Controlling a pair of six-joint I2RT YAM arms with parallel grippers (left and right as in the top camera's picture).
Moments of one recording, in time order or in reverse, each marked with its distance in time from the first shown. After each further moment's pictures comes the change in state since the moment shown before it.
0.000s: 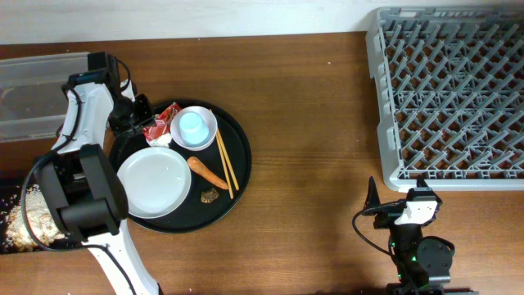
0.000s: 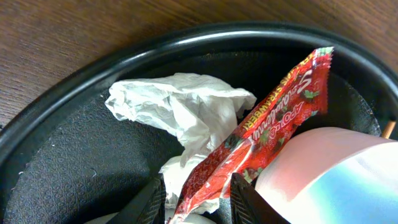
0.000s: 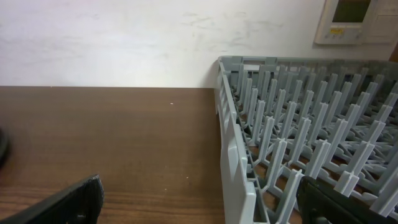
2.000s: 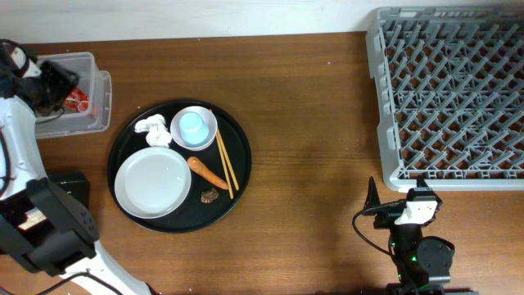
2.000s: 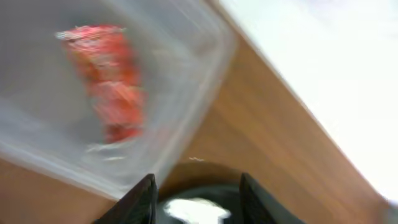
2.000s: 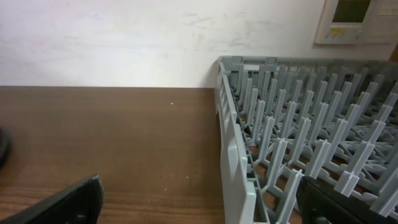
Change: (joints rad) left arm 0.295 -0.159 0.093 0.261 0.239 -0.152; right arm 0.000 0.000 0.000 0.000 0.000 0.000
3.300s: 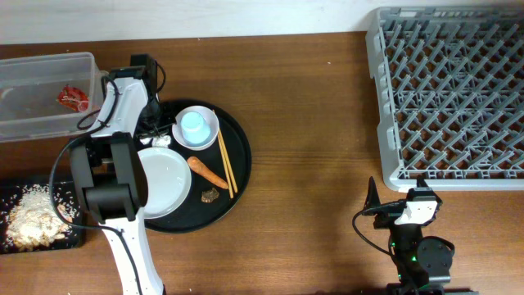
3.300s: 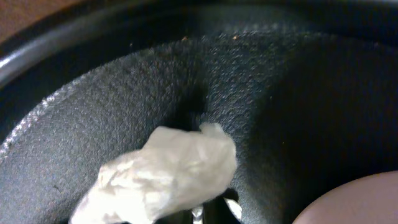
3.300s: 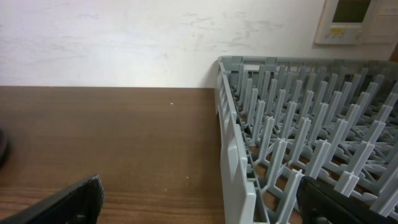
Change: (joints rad) left arm -0.432 0.294 -0.004 -0.336 -0.495 0.083; right arm 0.000 0.000 0.000 0.000 0.000 -0.001
